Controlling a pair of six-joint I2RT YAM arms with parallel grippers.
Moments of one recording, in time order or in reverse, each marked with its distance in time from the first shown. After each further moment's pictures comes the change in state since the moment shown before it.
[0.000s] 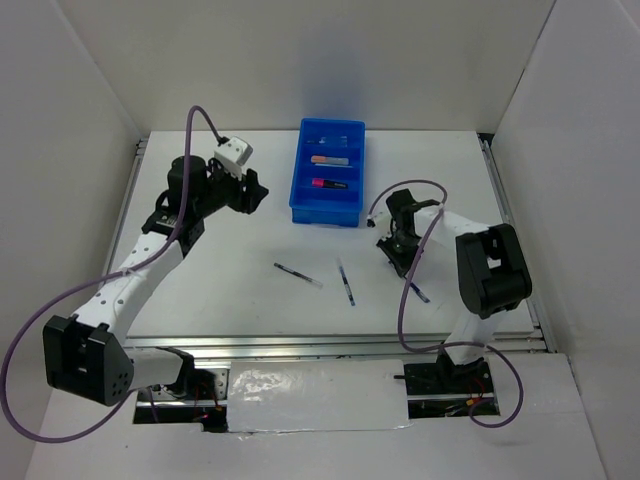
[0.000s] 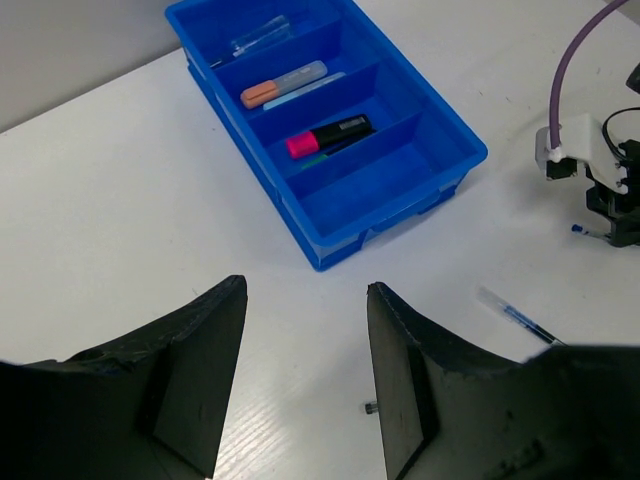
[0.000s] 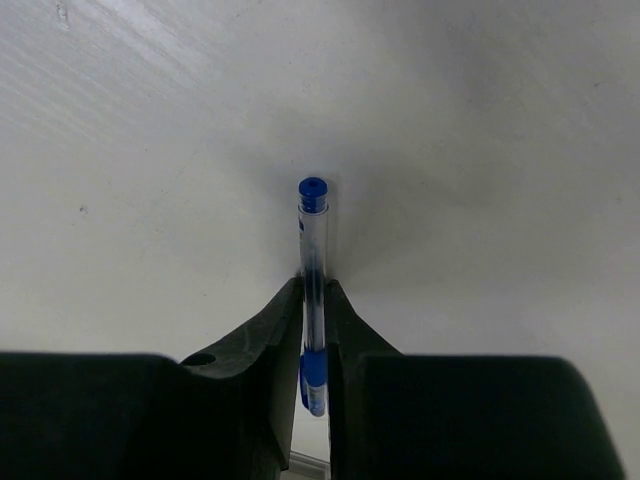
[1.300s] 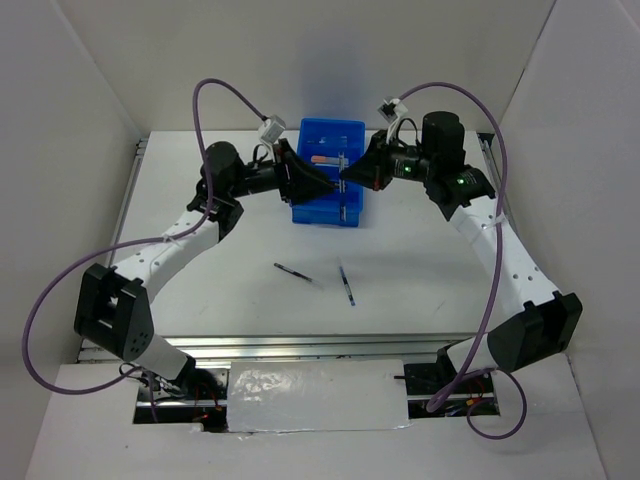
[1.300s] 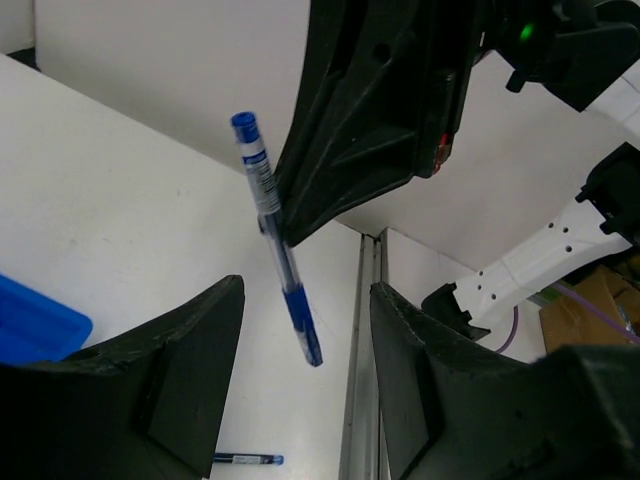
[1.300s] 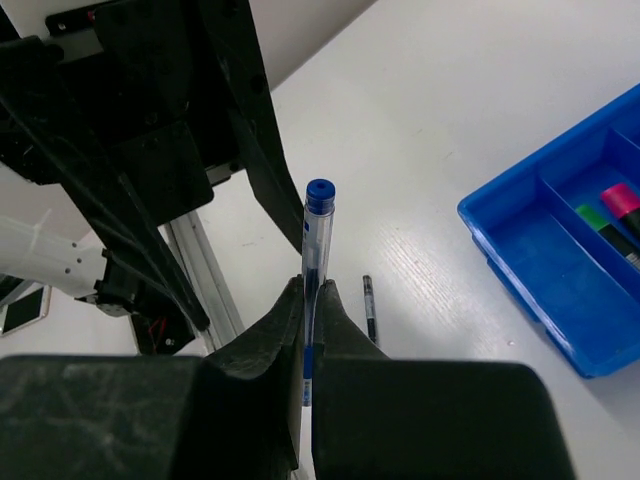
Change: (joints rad) left arm -0.163 0.257 0.126 0.602 0.558 -0.677; right arm 0.044 -0.338 0.418 0.383 -0.704 0.592
